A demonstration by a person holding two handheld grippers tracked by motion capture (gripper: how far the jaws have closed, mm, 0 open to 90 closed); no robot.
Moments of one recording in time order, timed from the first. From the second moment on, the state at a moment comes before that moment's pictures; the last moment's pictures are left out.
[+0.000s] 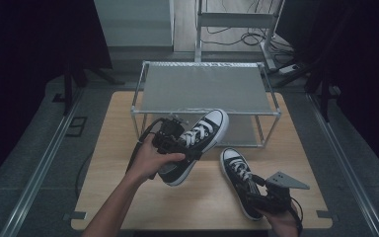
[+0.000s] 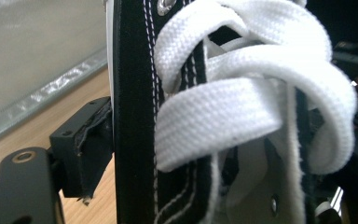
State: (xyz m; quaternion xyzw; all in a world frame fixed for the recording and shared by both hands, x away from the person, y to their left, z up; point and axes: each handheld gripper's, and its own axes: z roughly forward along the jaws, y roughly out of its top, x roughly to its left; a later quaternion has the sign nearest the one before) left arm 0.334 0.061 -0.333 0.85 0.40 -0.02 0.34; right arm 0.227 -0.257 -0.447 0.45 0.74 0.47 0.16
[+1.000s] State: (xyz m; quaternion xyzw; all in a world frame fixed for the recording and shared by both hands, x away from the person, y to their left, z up) left arm 0.408 0.043 -0.263 0.83 0.43 -0.01 0.35; right arm 0.229 -0.265 -0.447 0.46 0.73 0.48 0.16
